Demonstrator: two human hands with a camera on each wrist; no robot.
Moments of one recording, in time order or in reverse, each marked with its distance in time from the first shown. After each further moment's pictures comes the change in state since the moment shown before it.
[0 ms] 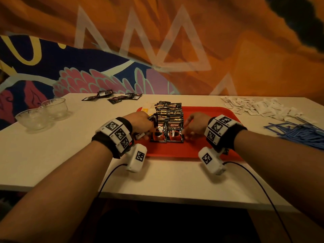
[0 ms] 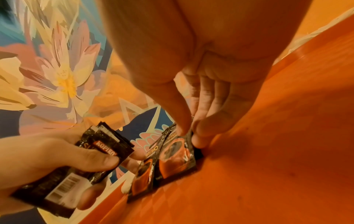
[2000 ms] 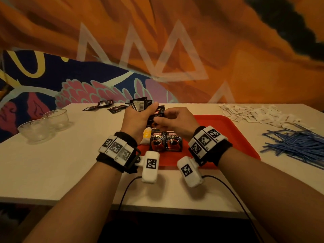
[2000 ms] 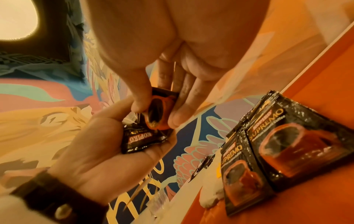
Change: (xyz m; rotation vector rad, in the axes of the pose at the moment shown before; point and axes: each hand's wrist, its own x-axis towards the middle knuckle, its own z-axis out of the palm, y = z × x) left_hand -0.006 0.014 0.016 -1.050 0.446 0.443; right_hand -0.013 -0.031 0.031 0.341 0.027 -0.622
